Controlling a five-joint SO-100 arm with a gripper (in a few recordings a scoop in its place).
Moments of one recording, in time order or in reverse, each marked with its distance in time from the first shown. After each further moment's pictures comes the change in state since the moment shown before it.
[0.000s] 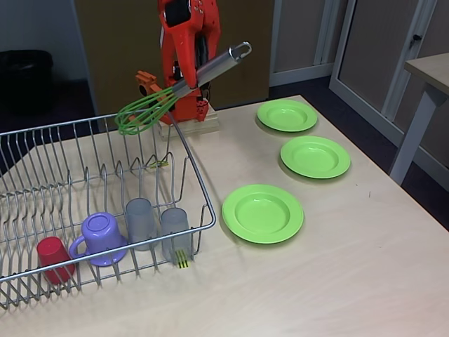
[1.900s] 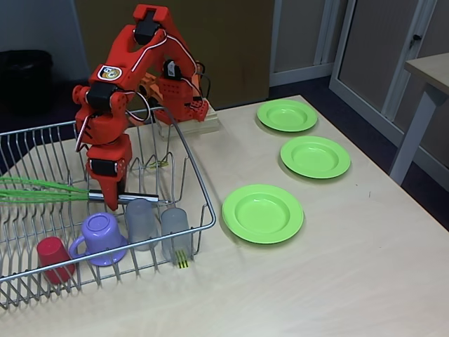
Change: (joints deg) arm 28.7 -32.6 23.7 -19.0 -40.5
